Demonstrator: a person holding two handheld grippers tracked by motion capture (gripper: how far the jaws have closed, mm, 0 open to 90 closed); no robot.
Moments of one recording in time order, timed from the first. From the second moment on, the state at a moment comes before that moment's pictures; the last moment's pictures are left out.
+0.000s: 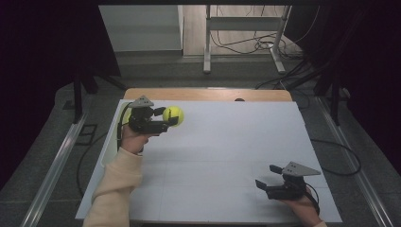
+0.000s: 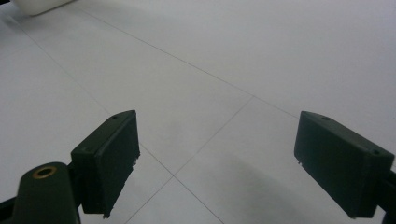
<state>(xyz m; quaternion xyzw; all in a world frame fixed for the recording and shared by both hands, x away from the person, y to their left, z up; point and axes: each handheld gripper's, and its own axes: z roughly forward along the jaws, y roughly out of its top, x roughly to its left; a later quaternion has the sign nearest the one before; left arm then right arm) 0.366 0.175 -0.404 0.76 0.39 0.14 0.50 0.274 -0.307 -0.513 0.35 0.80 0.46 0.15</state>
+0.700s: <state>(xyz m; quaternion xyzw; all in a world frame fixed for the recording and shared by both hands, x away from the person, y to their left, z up) 0.363 0.199 -0.398 0.74 0.42 0.16 0.50 0.274 -0.307 -0.513 0.35 0.80 0.46 0.15</state>
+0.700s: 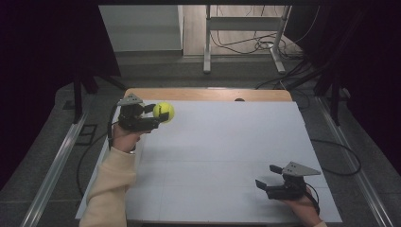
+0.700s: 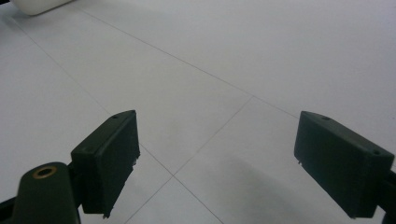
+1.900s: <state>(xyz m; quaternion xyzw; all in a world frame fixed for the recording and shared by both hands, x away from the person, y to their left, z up) 0.354 0.238 -0.391 0.71 0.46 0.20 0.49 0.274 -0.307 -0.513 0.35 0.80 0.46 0.14</state>
